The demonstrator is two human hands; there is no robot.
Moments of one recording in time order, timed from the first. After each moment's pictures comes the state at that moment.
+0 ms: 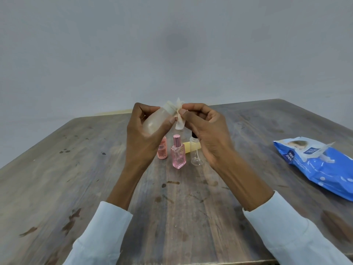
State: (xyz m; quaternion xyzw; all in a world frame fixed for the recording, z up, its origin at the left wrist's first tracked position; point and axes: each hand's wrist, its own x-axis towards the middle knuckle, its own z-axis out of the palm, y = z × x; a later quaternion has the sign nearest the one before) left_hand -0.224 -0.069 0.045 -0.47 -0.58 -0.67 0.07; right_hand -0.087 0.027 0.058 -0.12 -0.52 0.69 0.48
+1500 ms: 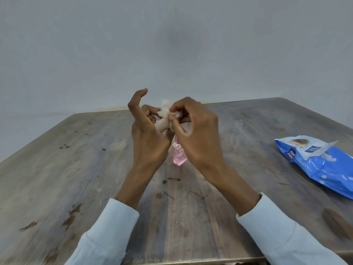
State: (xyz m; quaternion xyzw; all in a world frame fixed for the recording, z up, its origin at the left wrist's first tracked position) left_hand -0.213 -0.059 0.035 -0.49 -0.57 -0.64 0.18; right_hand -0.100 0.006 0.048 -0.10 -0.77 0.18 0.60
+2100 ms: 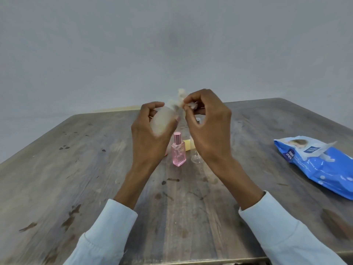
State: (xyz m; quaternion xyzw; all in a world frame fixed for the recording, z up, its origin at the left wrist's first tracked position) left_hand -0.216 -0.059 0.035 -0.45 -0.62 -0.63 0.11; right_hand -0.090 0.020 0.059 -0.14 -0.73 0.17 0.65
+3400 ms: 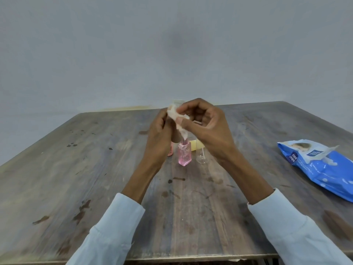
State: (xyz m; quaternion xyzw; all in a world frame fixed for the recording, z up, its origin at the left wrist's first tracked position) left_hand -0.217 -0.057 0.037 -0.46 -0.55 -0.69 -0.11; right_hand -0.084 0.016 0.064 -0.05 -0.72 0.50 0.49
